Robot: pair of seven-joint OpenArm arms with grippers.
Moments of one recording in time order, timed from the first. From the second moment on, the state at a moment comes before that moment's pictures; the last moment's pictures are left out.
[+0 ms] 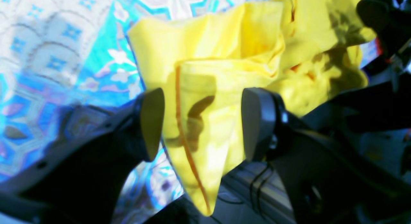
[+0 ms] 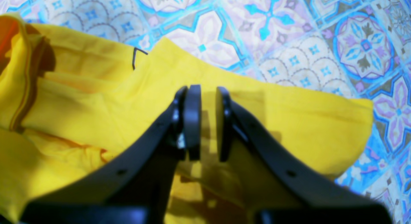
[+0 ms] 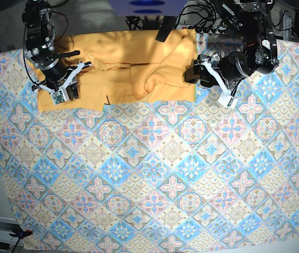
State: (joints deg) left arm 20.4 -8.8 -13.0 102.6 -45.4 -25.4 68.4; right arm -26.2 16.9 5.3 99.1 7.9 18.0 -24.2
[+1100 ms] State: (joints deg) left arm 13.0 -12.3 19.4 97.8 -41.5 -25.4 65.5; right arm -26.1 16.9 5.3 99.1 7.9 18.0 -24.1
